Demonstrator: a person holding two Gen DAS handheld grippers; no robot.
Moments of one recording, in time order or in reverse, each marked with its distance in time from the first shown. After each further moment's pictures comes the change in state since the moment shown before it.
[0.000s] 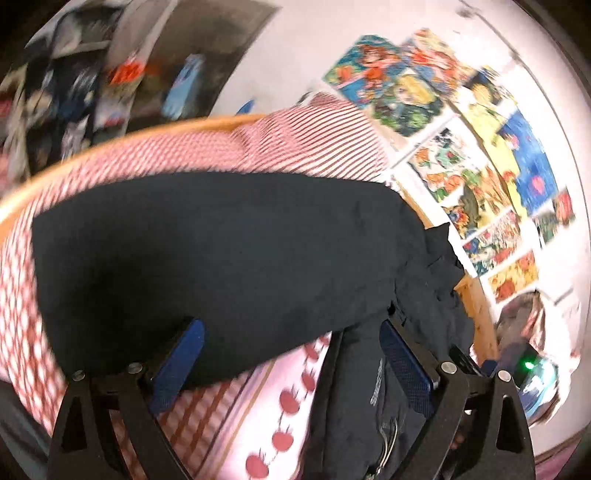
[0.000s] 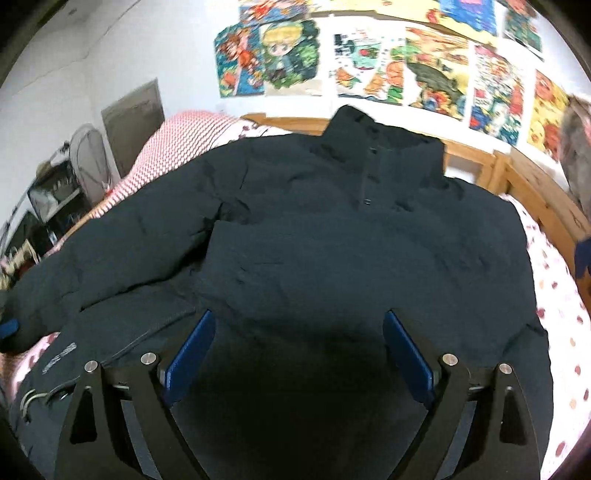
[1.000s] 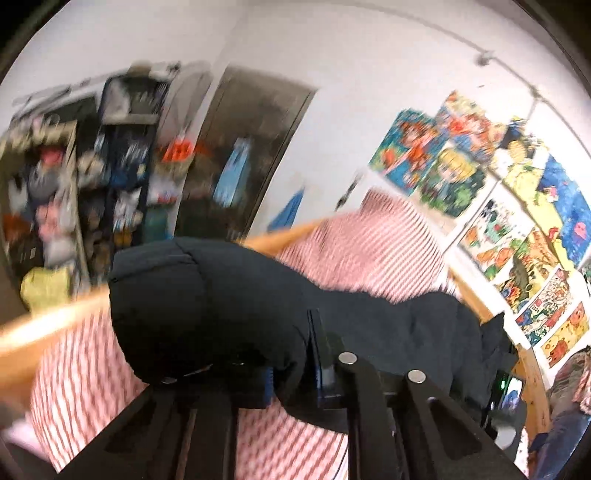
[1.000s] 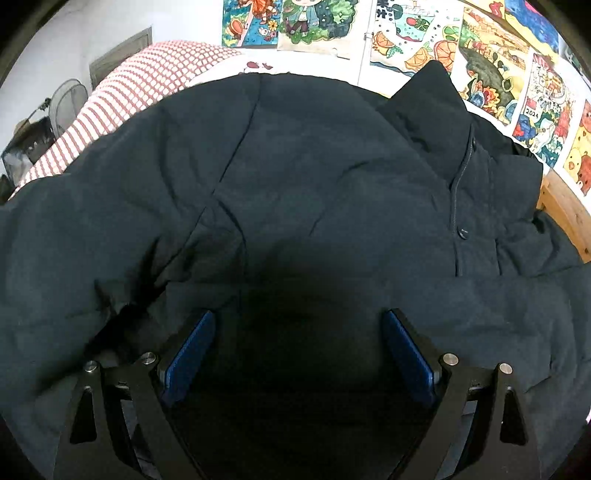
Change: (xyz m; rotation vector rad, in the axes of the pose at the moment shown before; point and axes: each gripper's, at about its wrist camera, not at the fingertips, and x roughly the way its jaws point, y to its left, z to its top) left arm -0.001 0.000 0.083 0.065 -0.409 0.203; right arm 0.154 0.069 0.055 -0.082 0.106 -0.060
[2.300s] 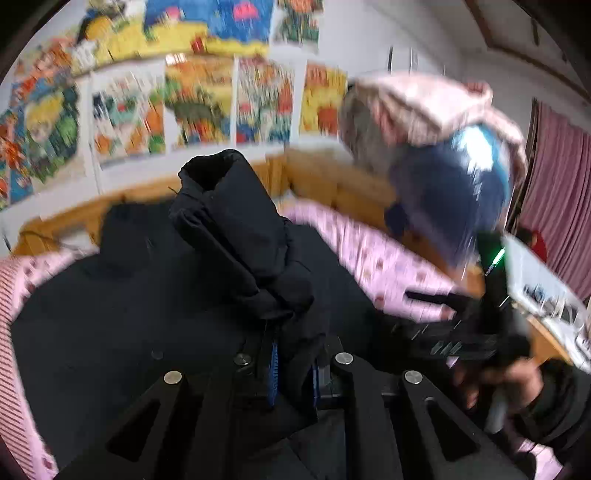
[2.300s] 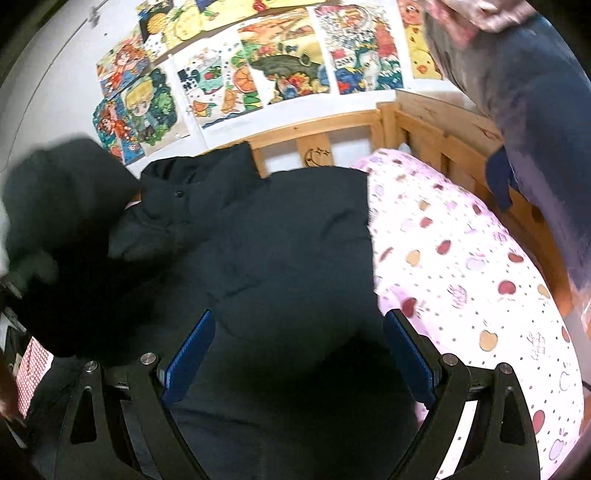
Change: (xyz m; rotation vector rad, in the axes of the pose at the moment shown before) left arm 0.002 -0.435 -0.207 0.957 0.382 -0.813; right arm -0.127 -0.305 -0.118 0.502 -0.137 -0.023
